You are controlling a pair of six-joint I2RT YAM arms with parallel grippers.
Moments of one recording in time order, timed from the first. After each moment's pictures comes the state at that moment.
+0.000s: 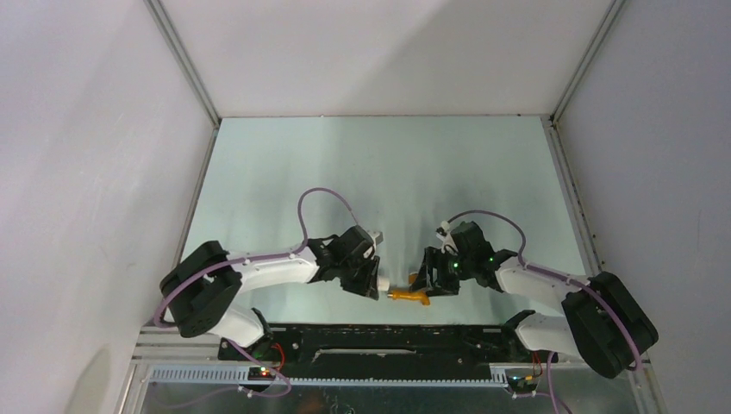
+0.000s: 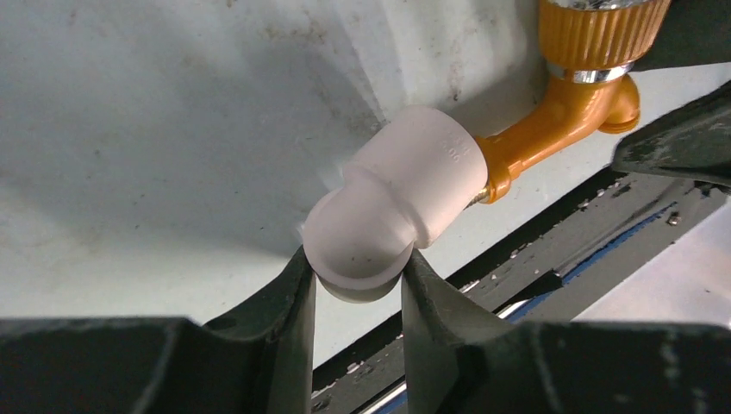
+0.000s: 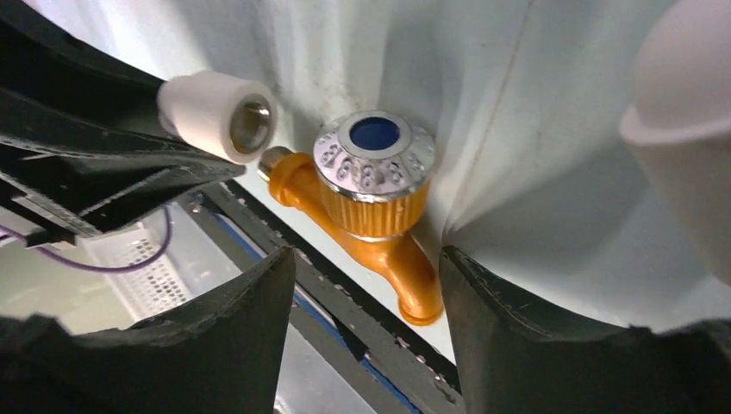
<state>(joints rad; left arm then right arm) -0.94 1.45 0.70 -0.32 0.19 -0.64 0.57 1.22 0.40 -0.17 -0.53 0.73</state>
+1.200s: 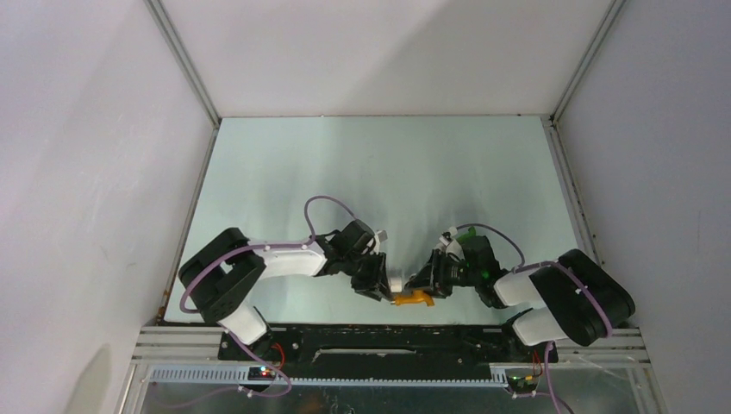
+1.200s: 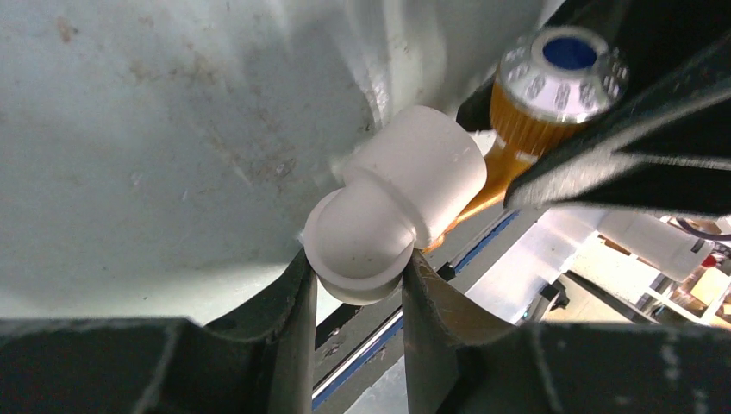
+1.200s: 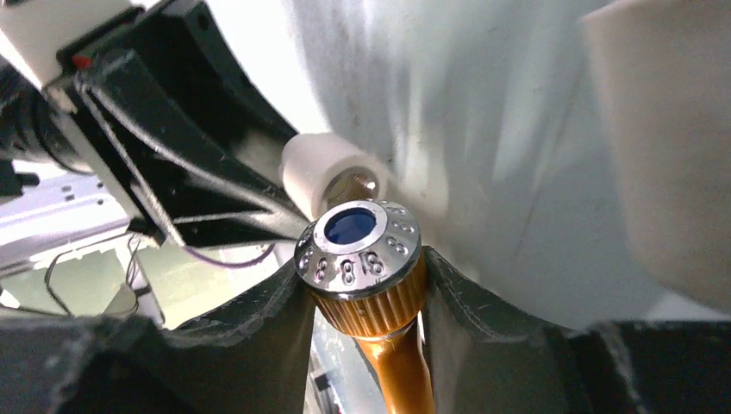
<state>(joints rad) -0.88 1.59 0.70 -0.15 0.48 -0.80 0.52 1.42 0.14 0.65 -0.72 1.06</state>
